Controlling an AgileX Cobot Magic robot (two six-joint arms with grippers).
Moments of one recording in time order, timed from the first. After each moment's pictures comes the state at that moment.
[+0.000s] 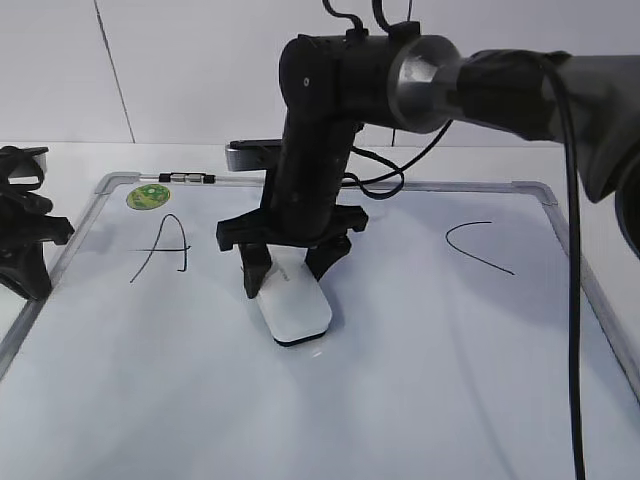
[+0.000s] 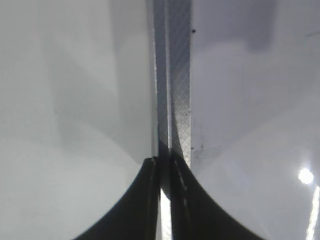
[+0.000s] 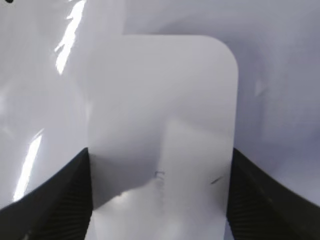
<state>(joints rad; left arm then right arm) 0.00 1.98 -1.28 -0.19 0.93 0.16 0.62 2.33 -1.97 0.17 1.21 0.14</state>
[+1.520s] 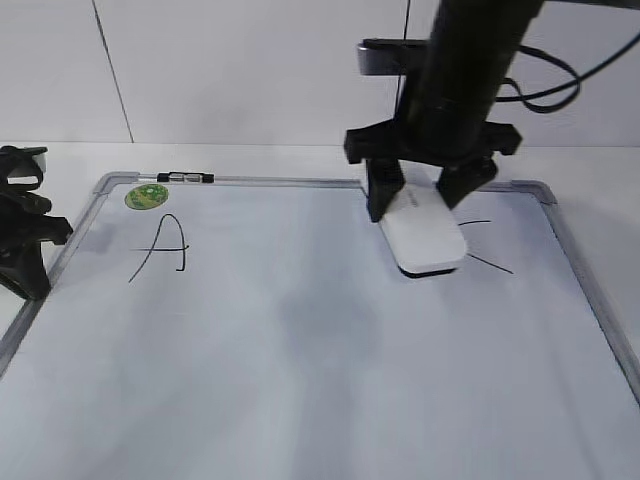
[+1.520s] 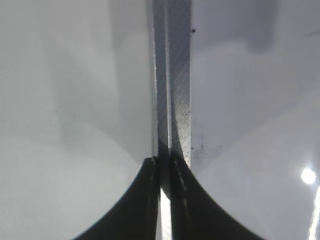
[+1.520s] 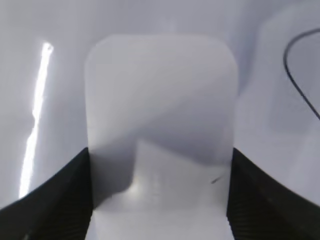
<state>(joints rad) 0.00 1.98 -1.29 -0.19 0.94 0.16 0.48 1.96 -1.74 0.06 1.23 0.20</state>
